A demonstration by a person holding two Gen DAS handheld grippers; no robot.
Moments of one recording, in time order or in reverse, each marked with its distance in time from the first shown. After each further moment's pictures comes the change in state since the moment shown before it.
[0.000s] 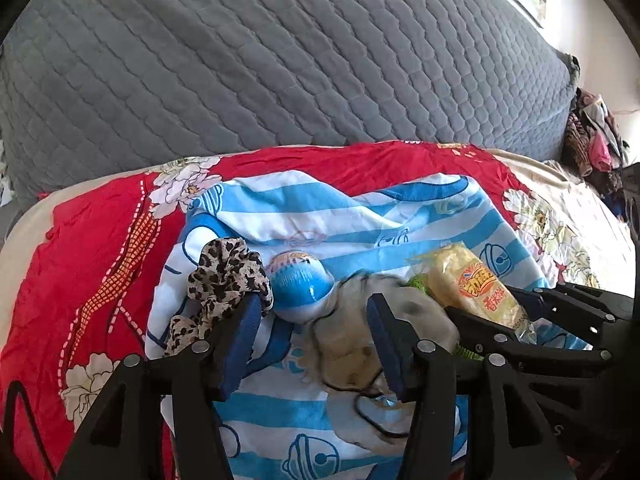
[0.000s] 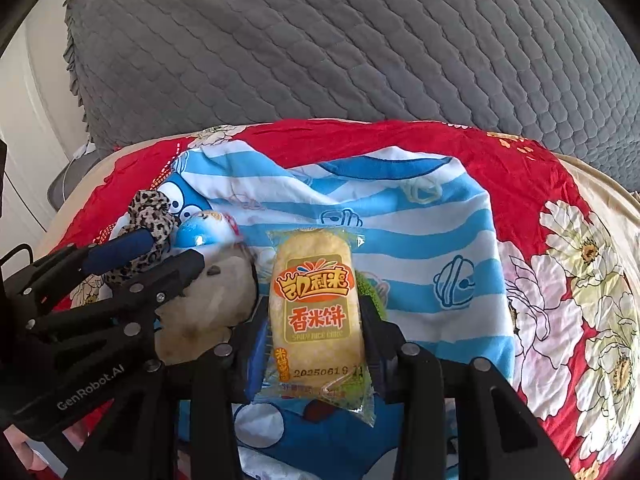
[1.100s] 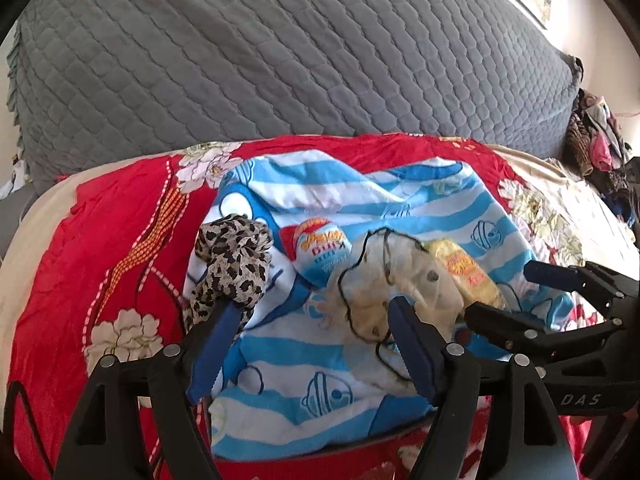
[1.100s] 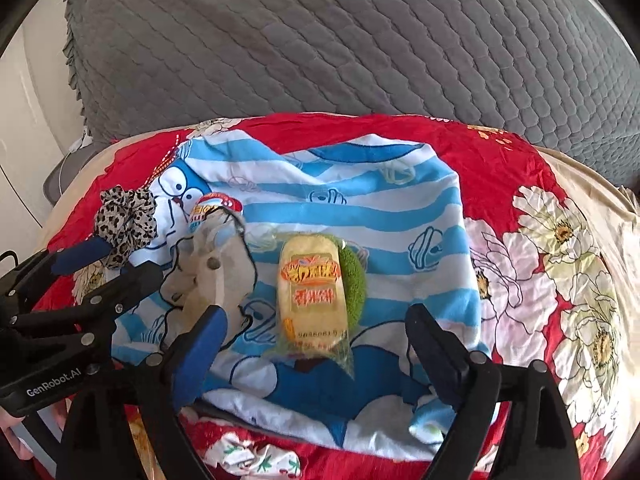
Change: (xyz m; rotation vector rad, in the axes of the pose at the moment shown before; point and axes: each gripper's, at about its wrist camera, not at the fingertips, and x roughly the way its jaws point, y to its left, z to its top) left arm -0.035 0.011 -0.028 -0.017 0.022 0.016; right arm -0.029 0.002 -0.019 -0.004 0.022 -0.039
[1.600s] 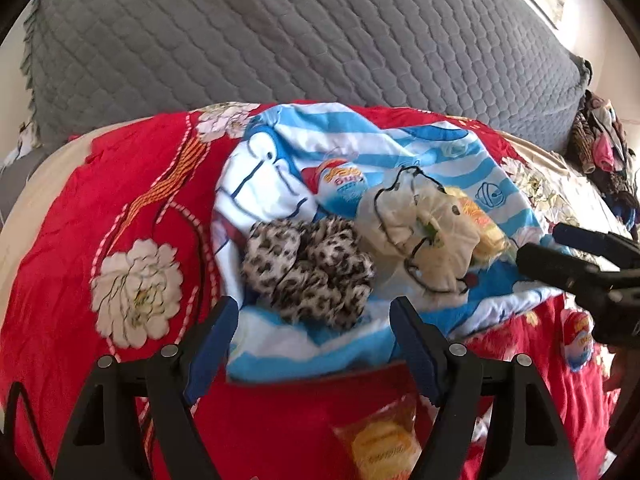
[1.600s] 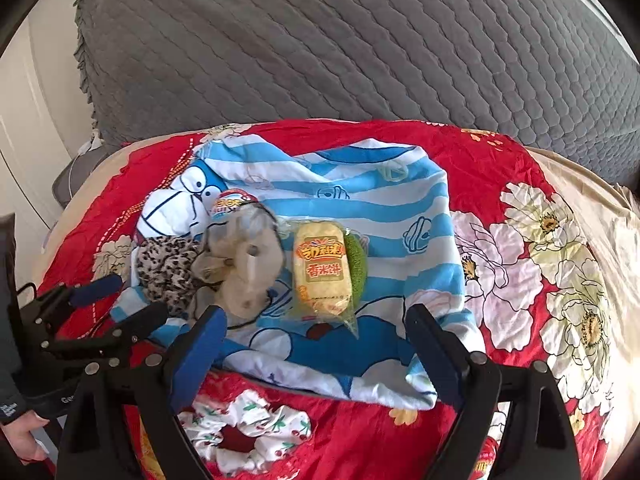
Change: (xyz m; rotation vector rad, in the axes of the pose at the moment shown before) left arm -0.015 0.019 -0.042 -0.049 0.066 -0.001; right arm -0.033 0.004 -0.013 0.001 -0.025 0.016
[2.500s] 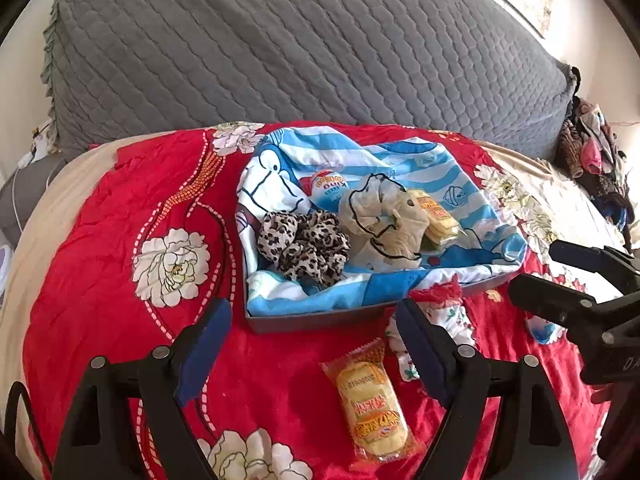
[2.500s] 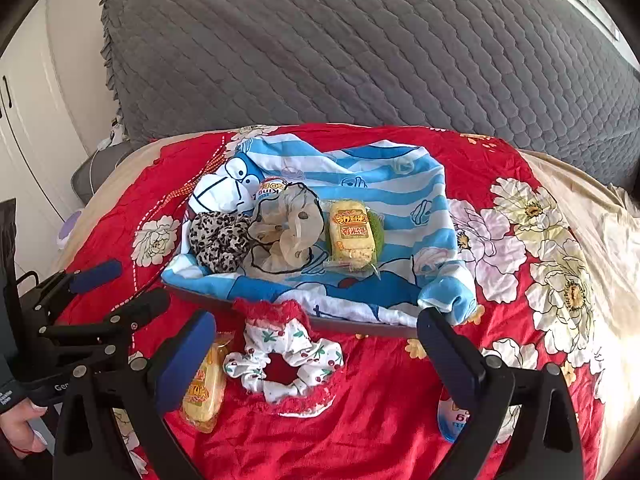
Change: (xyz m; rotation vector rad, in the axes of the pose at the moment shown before) left arm -0.071 -0.004 -0.021 0.005 -0.050 -0.011; right arm -0.061 0.025 -0.033 -0.016 -0.019 0.020
